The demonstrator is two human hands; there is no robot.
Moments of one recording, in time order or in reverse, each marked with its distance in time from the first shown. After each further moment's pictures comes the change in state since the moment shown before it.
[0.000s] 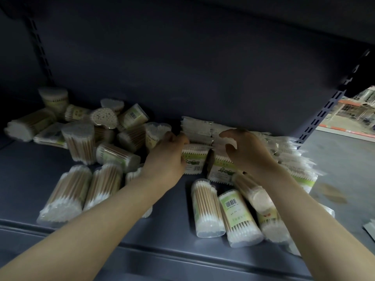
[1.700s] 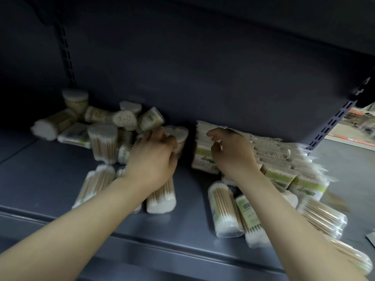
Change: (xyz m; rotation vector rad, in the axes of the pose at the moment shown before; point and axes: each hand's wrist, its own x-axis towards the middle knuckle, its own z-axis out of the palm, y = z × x) left_hand -0.020 -0.047 -0.038 0.311 0.153 0.133; right_hand -0.005 -0.064 0.023 0.059 0.079 -0.040
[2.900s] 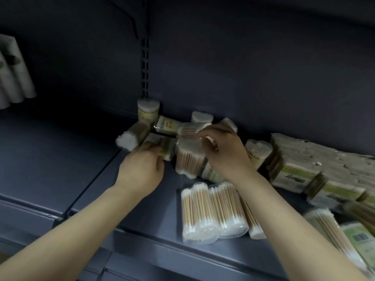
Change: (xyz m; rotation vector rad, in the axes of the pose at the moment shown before) left_hand -0.043 -0.187 -0.015 -0.171 -0.059 -0.328; right_hand 0.041 -0.149 0.104 0.250 -0.013 -0.235
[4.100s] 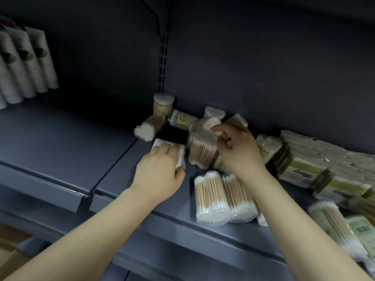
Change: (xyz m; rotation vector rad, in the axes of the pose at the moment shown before) left_hand -0.038 0.016 -0.015 0.157 -0.057 0.068; right_hand -0.016 -0.015 -0.001 -0.040 0.040 0.038
